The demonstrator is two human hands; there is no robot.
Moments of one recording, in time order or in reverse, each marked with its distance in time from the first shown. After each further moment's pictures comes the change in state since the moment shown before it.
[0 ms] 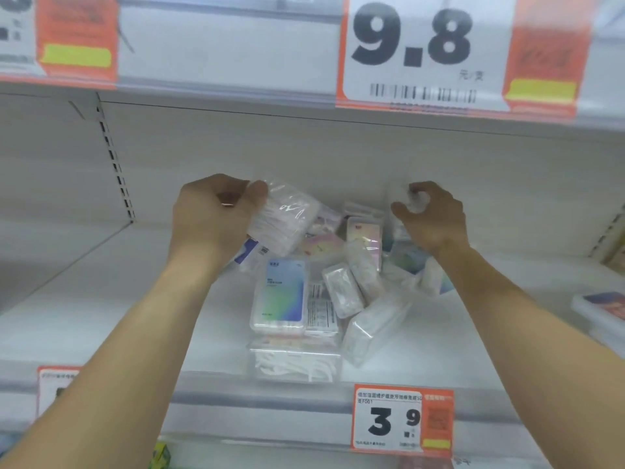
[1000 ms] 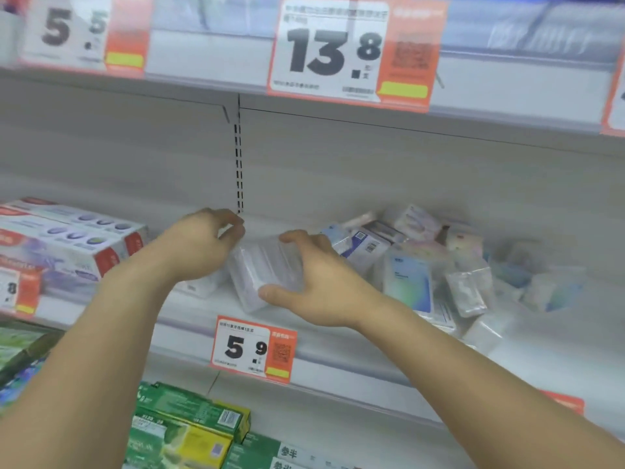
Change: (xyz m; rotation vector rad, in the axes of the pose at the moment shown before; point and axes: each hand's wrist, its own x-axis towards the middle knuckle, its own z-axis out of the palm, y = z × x) left_hand 0.003 -0.060 -0.187 0.816 -0.282 -0.098; right_hand -0.207 -0.197 0.110 0.004 -0.759 -0.571
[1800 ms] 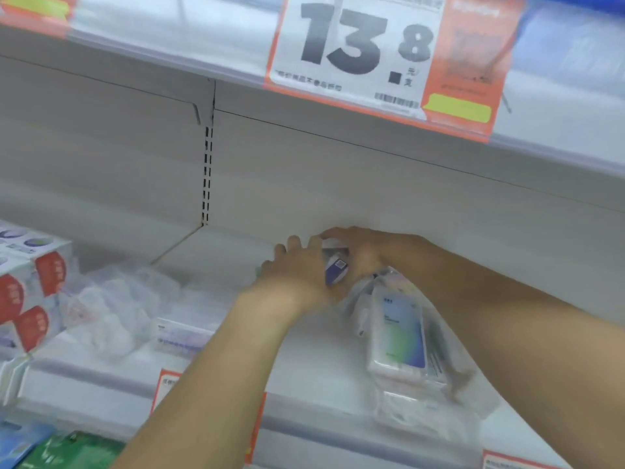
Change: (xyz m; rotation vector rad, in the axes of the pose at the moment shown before) left_hand 0.043 0.112 0.085 -0.089 -0.191 0.179; right_hand 0.108 0.118 -0.083 -0.402 -0.349 0.364
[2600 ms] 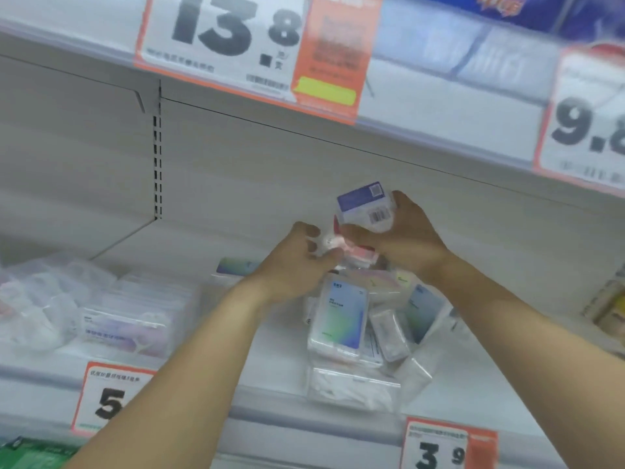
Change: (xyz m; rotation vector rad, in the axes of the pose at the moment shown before) left_hand 0.007 0.046 0.028 -0.762 -0.033 0.085; right_hand -0.105 0.067 -0.008 0.661 0.704 -0.004
